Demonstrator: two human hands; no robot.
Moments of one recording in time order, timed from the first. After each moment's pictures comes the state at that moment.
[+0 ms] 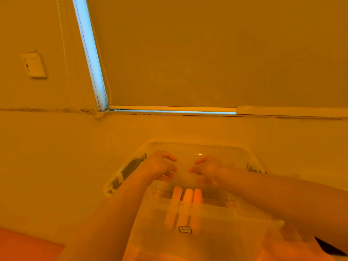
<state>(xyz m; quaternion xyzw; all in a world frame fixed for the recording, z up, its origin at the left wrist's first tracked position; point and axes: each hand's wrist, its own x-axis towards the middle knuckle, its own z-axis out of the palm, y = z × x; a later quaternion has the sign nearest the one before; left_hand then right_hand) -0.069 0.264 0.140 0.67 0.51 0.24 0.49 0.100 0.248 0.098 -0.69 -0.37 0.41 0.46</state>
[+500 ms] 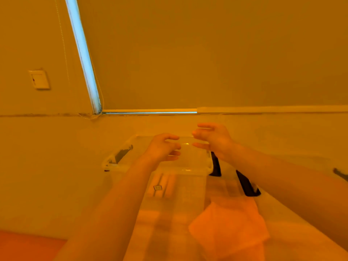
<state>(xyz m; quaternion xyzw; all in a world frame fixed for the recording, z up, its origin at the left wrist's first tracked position) -0.027 0.095 0.203 0.66 0.42 0.36 0.51 0.135 0.043 0.210 -0.49 -0.39 0.40 0.67</state>
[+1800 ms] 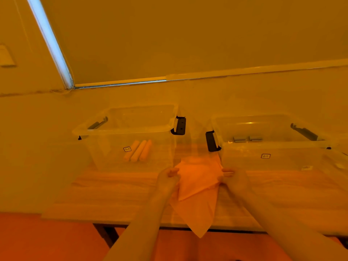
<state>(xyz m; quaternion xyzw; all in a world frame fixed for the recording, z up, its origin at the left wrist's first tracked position) 0.045 -0.026 -0.010 0.57 0.49 0.34 0.57 0.243 -0.106 -0.036 -0.76 -0.27 0.28 0.53</state>
